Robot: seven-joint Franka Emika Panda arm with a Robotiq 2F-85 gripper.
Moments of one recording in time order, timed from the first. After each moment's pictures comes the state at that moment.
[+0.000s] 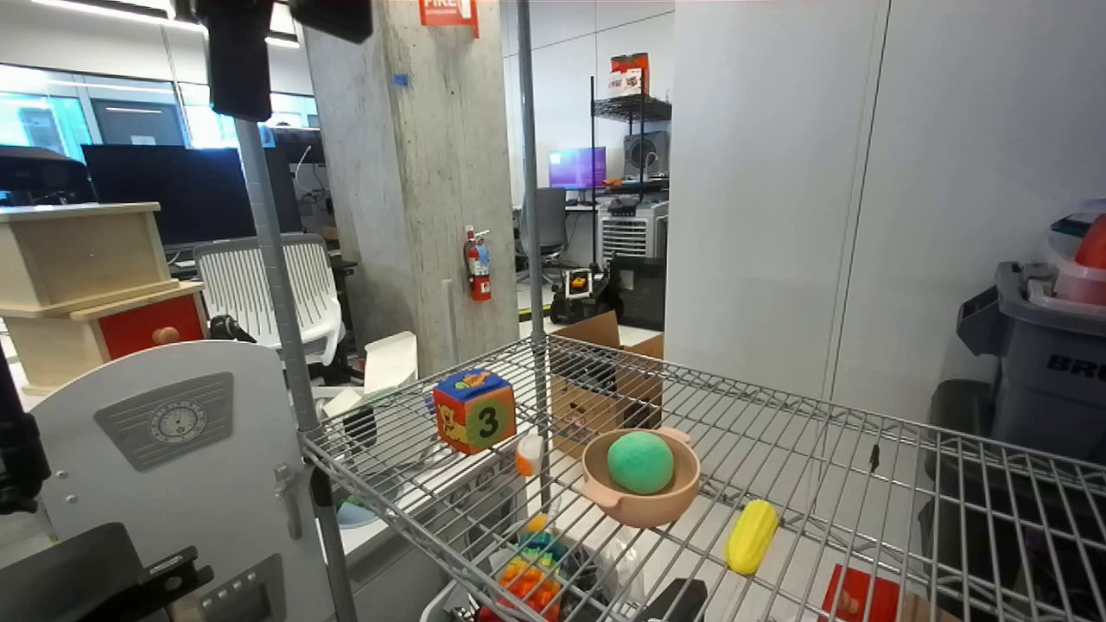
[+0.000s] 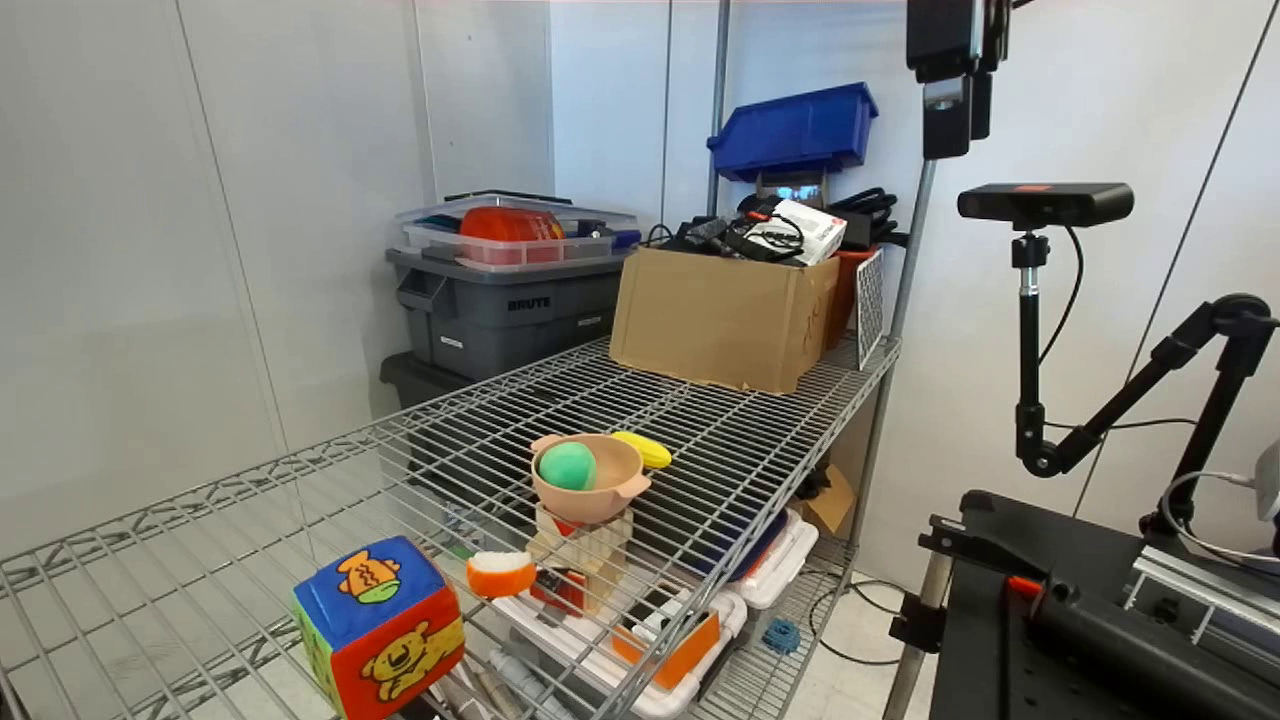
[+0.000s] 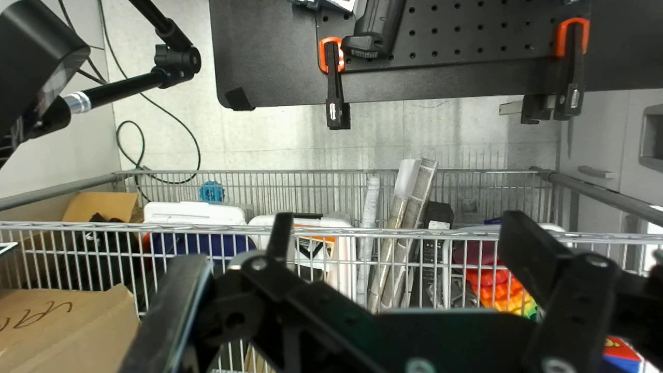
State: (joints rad) arm -0.05 -0.31 0.01 -2.34 -0.18 1.87 0.03
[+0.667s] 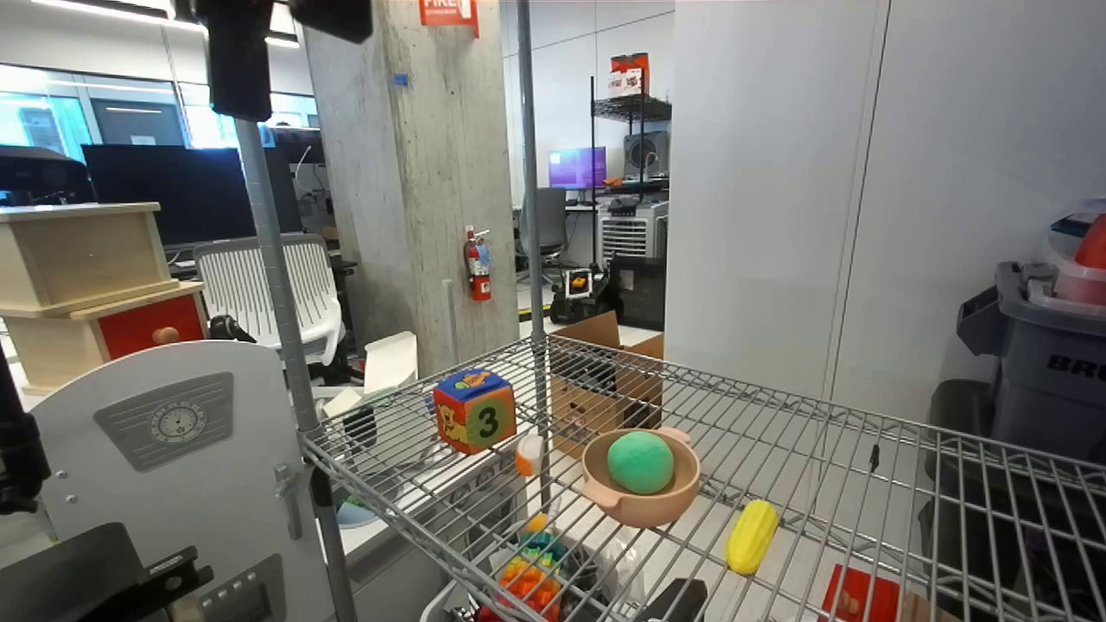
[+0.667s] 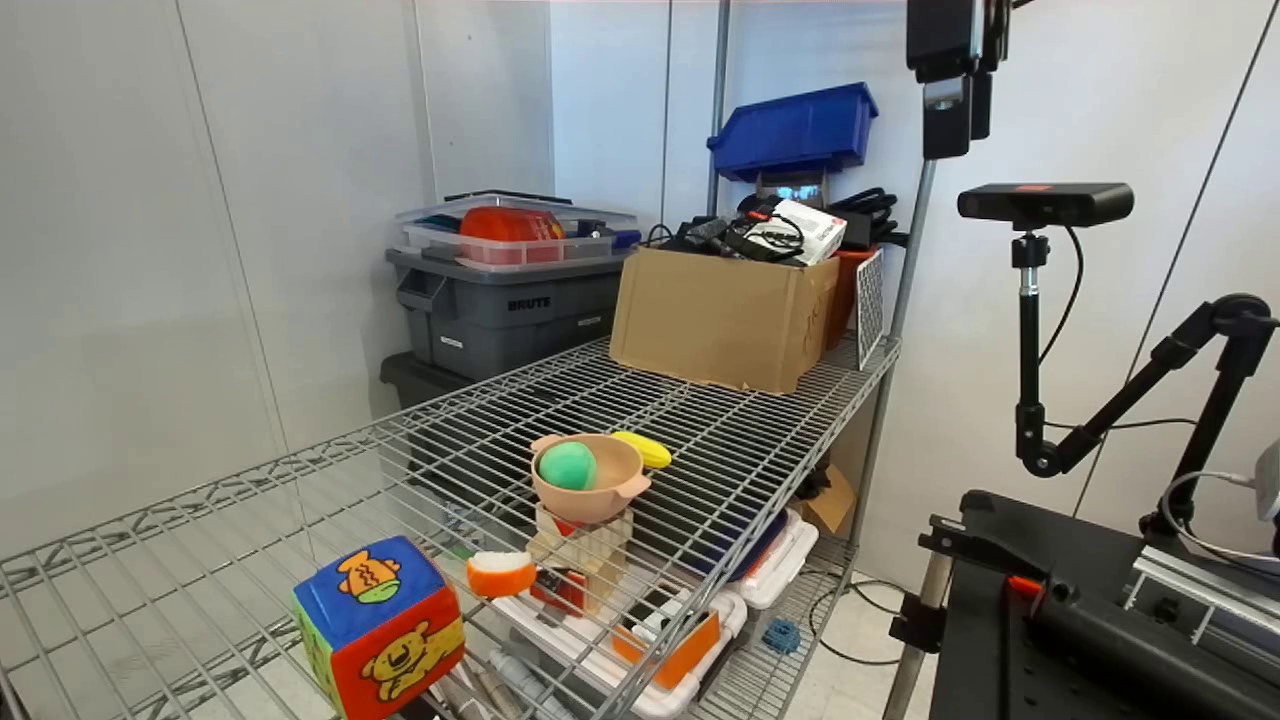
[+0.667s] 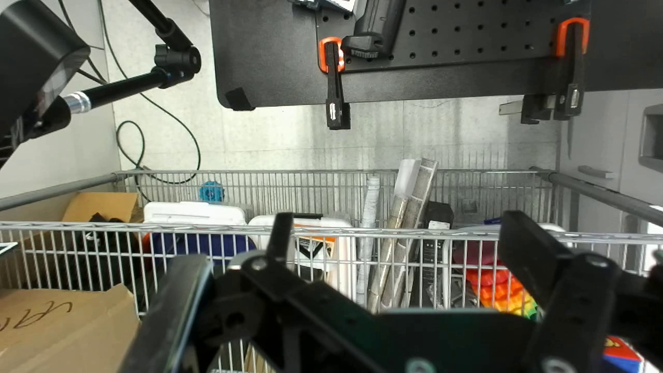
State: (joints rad) arm -0.05 -0.31 0.01 -2.34 -0.18 1.87 0.03
